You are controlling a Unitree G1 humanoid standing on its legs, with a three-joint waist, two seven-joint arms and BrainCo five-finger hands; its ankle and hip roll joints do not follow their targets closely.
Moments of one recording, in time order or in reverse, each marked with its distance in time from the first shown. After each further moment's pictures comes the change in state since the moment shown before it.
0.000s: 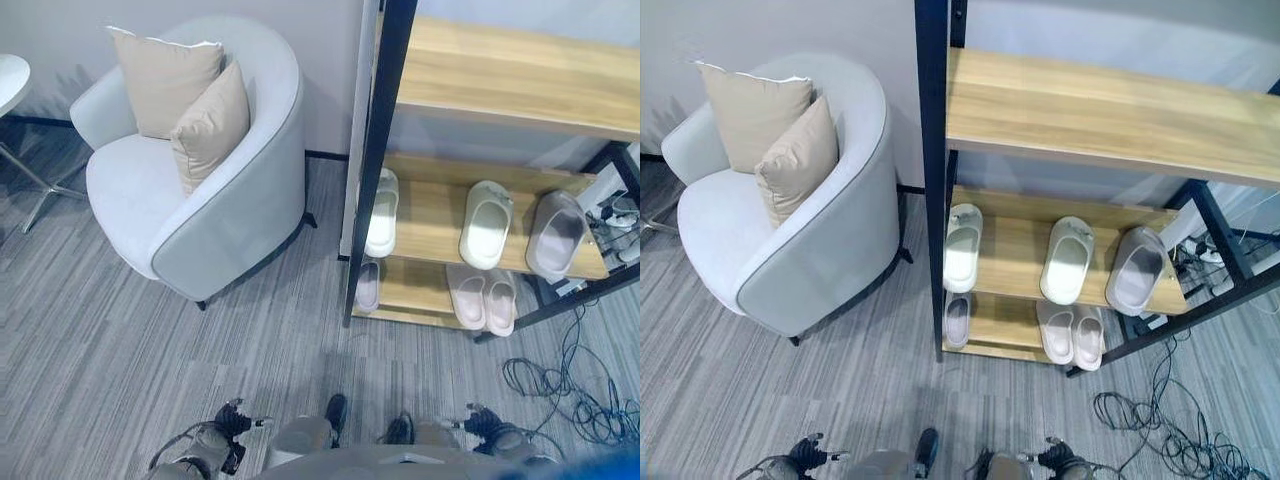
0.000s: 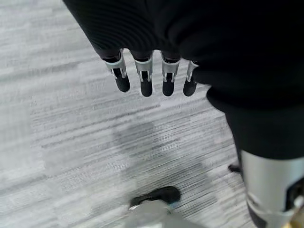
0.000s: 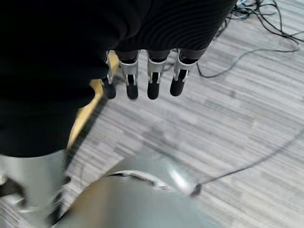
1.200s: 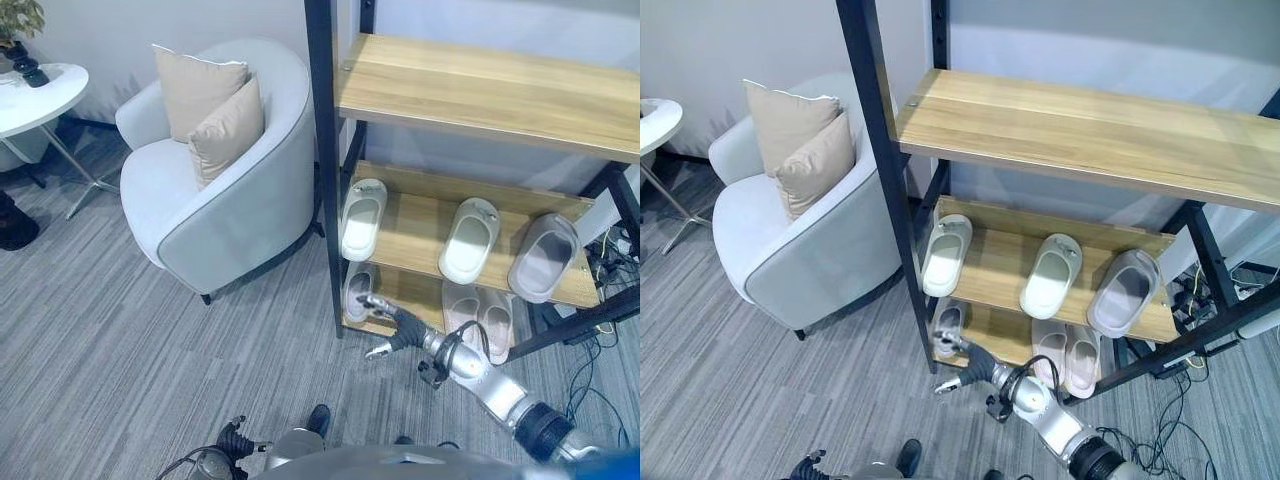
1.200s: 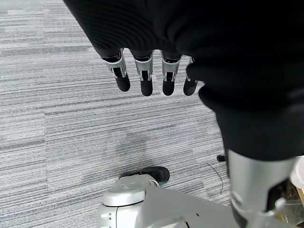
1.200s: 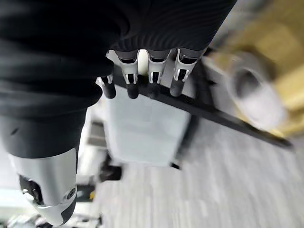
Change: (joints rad) left arm 0.135 -0.015 0.046 -0.122 0.041 -0.043 0.034; right arm -0.046 -0.275 0.331 -1.176 0.046 -0.172 0.226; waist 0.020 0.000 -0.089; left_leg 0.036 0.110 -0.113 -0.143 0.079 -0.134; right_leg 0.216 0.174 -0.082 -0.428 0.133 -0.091
